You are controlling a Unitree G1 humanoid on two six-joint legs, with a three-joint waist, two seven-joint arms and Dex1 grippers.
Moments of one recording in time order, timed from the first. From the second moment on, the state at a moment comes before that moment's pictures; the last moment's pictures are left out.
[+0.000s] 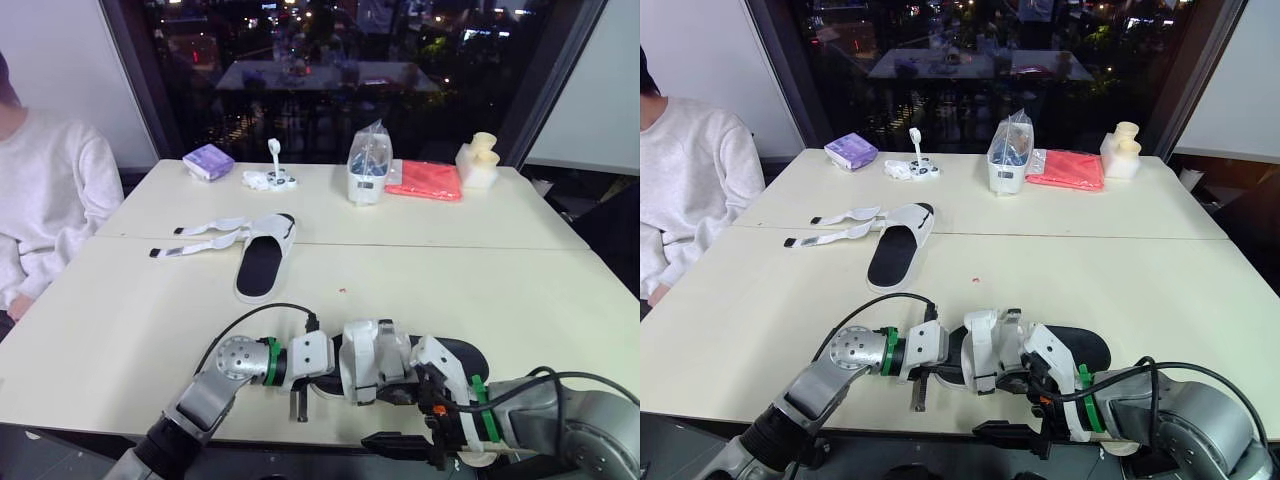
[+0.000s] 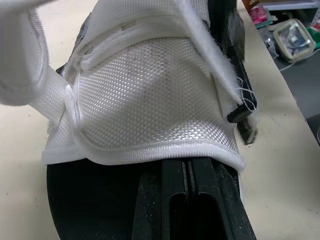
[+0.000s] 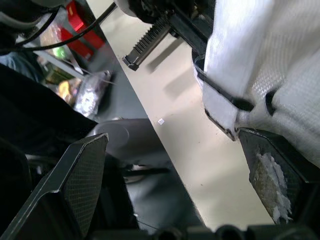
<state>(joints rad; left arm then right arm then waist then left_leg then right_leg) -0.33 0.42 -0.46 -0.05 -0.07 0.10 -1.03 -0.03 -0.85 -0.01 -0.75 0.89 1.12 0.67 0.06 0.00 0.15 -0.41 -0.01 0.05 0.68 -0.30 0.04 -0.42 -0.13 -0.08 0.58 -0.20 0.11</state>
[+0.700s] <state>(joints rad) -0.32 0.43 -0.44 -0.04 -0.07 0.10 -1.03 -0.14 -0.79 0.03 -0.68 0.96 1.21 0.61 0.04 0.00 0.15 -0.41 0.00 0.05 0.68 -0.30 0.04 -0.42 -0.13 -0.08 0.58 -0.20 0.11</state>
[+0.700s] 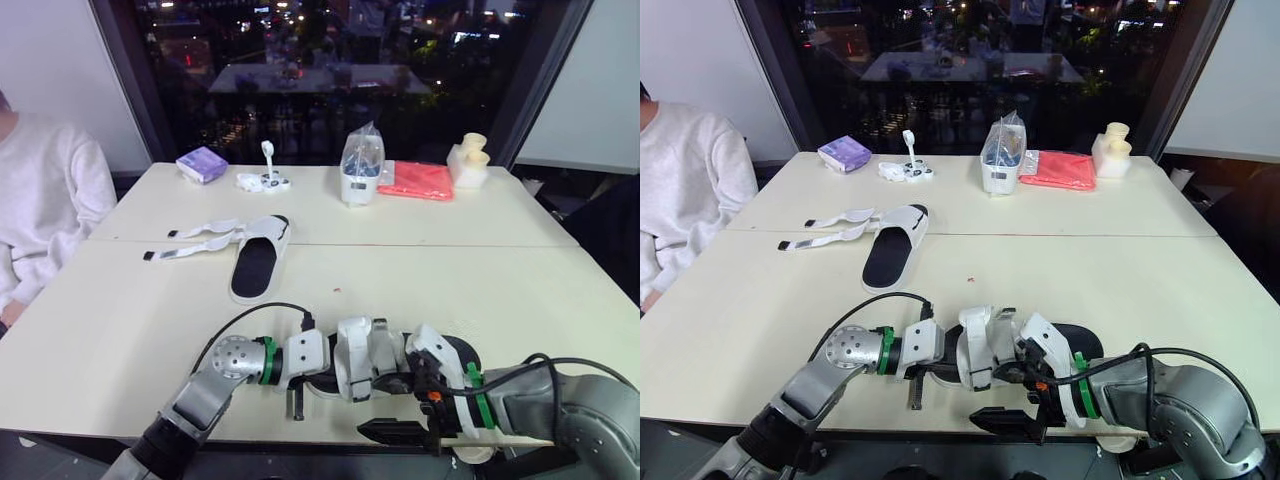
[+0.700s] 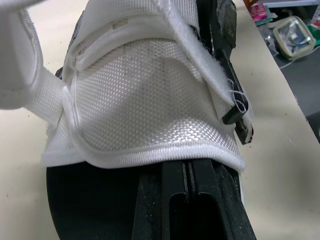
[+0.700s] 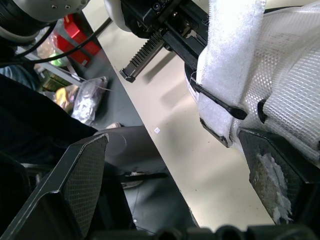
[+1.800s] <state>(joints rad) -0.32 0.41 -0.45 -0.05 -0.07 0.10 -1.04 -0.20 -0.74 0.11 -0.56 0.95 1.28 0.60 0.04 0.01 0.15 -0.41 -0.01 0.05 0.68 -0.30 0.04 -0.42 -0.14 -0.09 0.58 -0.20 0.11</state>
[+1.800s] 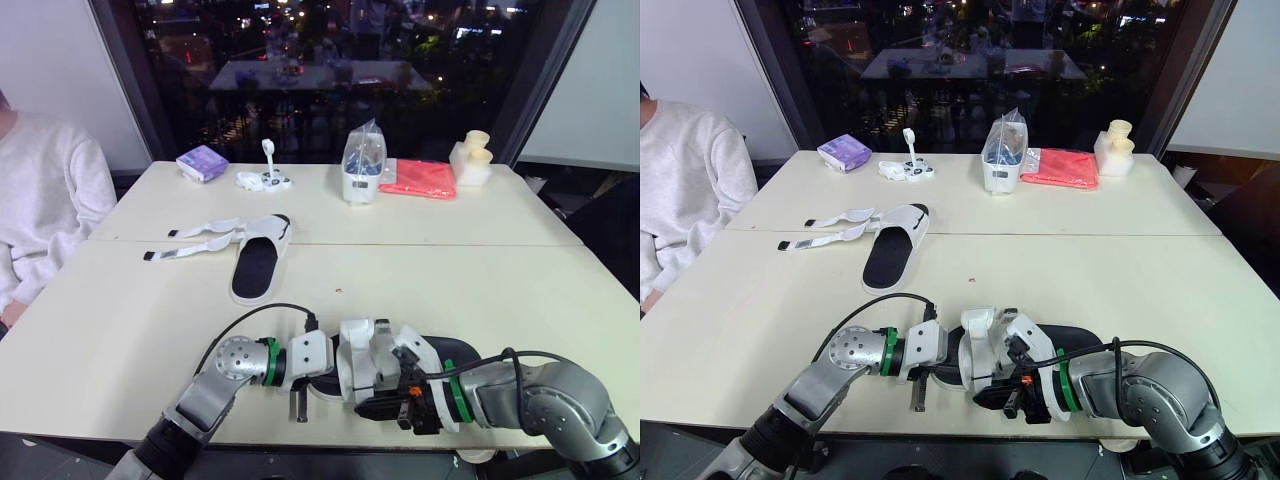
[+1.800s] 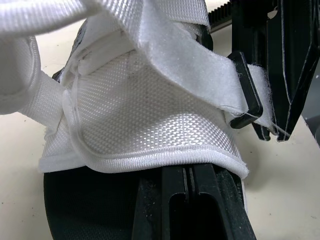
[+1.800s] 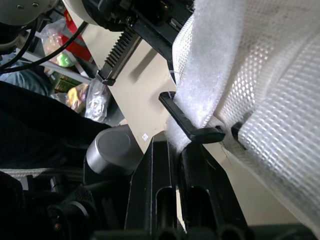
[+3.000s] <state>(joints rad) -0.29 0.46 -0.54 -0.17 -0.03 0.07 -1.04 -0.61 -0.84 0.12 -0.32 1.33 1.42 0.56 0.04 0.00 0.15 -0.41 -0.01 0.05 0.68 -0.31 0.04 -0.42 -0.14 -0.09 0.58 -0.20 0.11</state>
